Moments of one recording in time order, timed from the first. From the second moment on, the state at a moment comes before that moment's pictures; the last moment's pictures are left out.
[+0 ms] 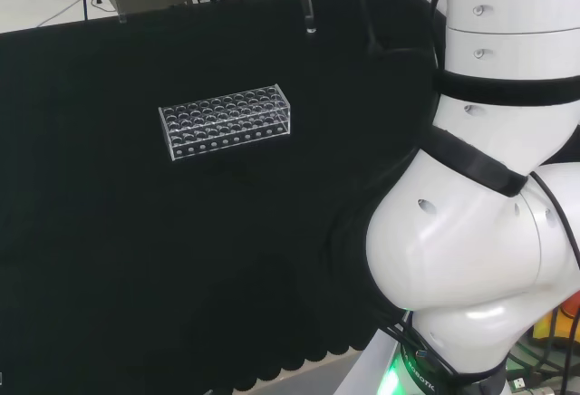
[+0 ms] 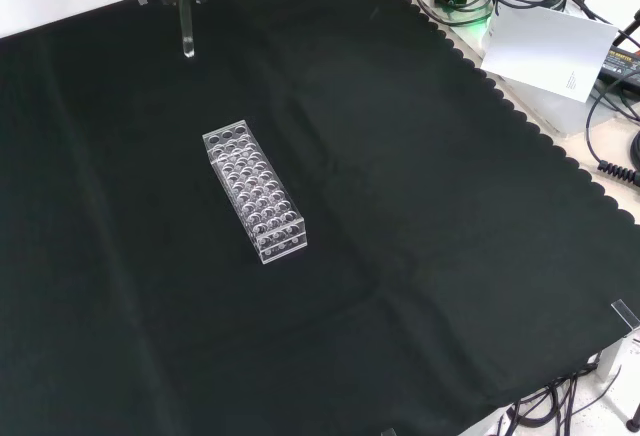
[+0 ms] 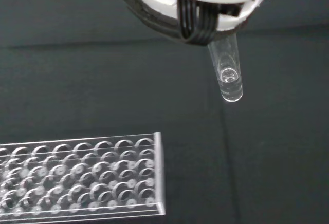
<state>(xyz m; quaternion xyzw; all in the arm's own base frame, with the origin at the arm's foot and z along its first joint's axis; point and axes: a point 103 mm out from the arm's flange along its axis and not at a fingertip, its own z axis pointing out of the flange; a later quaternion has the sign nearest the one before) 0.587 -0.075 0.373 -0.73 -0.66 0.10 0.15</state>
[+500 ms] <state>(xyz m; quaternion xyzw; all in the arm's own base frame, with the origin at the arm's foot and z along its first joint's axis) 0.591 -0.047 0.370 -0.71 -0.68 0.09 0.16</state>
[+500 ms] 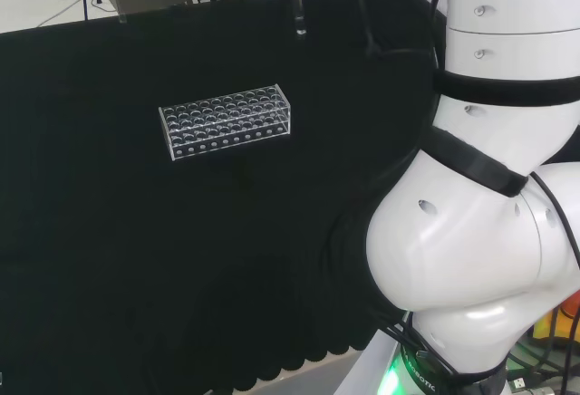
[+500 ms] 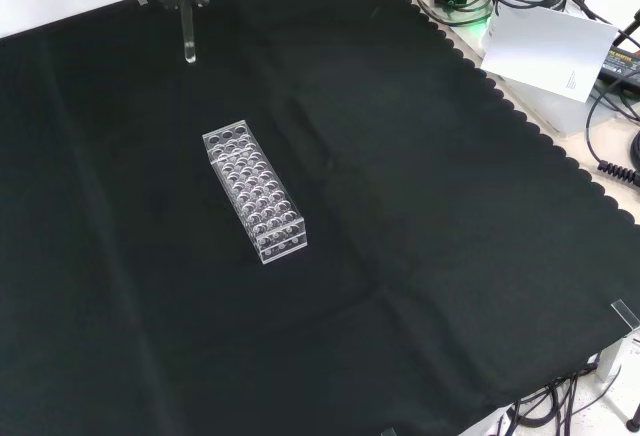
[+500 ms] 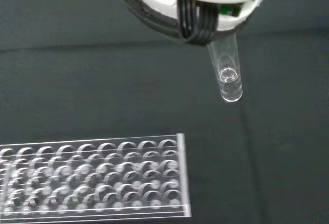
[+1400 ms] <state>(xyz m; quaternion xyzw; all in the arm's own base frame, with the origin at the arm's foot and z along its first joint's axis) 0.611 0.110 0.373 -0.58 -0.78 0.04 0.21</state>
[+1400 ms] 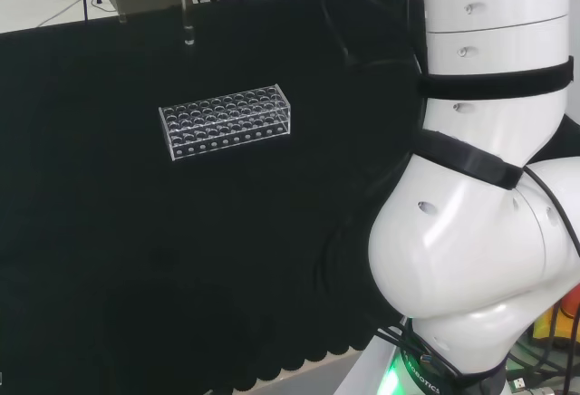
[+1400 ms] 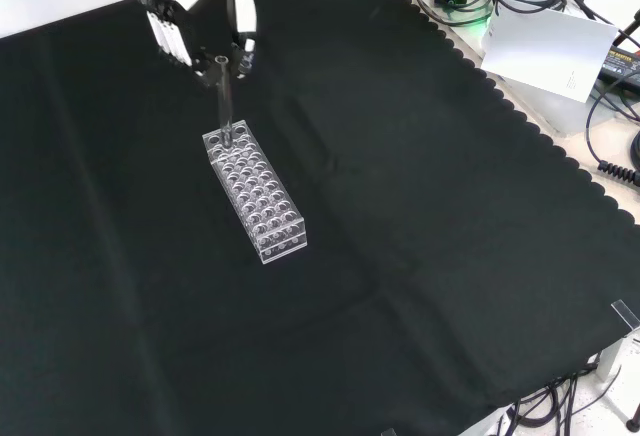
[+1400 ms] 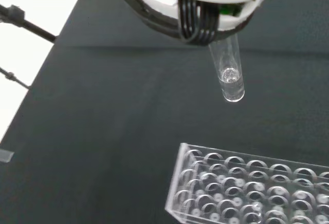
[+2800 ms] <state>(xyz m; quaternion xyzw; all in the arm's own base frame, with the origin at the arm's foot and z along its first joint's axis) 0.598 -0.097 0.360 -0.75 -0.64 0.12 0.16</state>
